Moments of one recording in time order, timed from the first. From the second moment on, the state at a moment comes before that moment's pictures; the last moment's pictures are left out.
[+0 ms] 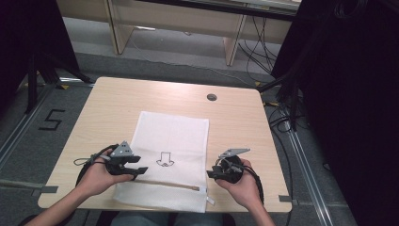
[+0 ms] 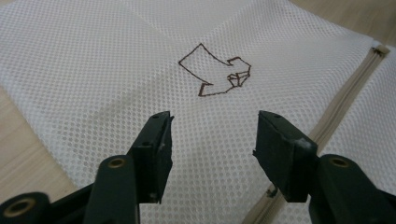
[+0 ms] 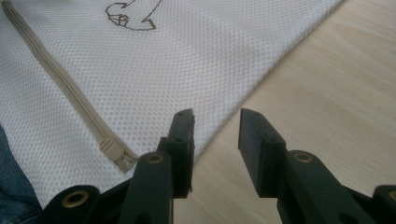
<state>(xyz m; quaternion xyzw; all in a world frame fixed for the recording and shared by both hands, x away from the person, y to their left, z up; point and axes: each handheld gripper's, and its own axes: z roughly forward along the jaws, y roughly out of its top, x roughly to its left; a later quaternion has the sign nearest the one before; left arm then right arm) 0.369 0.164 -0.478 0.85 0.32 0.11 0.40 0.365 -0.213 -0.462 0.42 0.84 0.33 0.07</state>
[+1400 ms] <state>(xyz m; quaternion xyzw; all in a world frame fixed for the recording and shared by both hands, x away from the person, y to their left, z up) 0.359 0.052 -0.481 0.88 0.20 0.04 0.43 0.349 -0.185 -0.470 0.41 0.88 0.23 -0.02</state>
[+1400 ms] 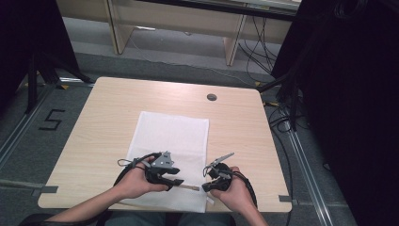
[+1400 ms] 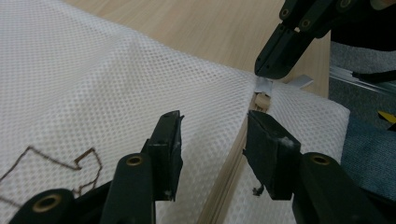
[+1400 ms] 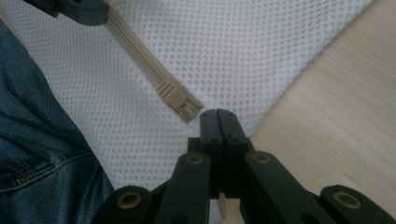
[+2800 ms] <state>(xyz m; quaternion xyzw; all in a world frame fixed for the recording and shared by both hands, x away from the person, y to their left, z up) 0.352 0.003 -0.504 0.91 0.12 0.02 0.39 0.350 -0.179 -0.481 0.43 0.88 0.21 -0.04</state>
